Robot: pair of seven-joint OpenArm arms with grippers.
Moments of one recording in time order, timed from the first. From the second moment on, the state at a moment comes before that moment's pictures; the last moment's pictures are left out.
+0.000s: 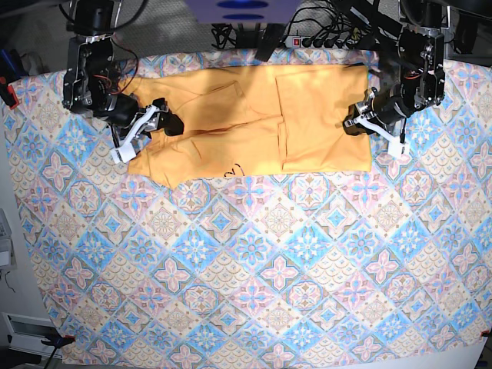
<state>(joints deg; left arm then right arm) 15.9 -20.7 -6.6 80.2 -53.9 -9.4 45.8 -10.7 11.1 14.5 73.3 40.9 39.9 -50.6</state>
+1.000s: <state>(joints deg) 8.4 -15.7 -1.0 79.8 -53.5 -9.1 43.2 0.8 11.7 17.8 73.4 39.6 39.5 -52.4</state>
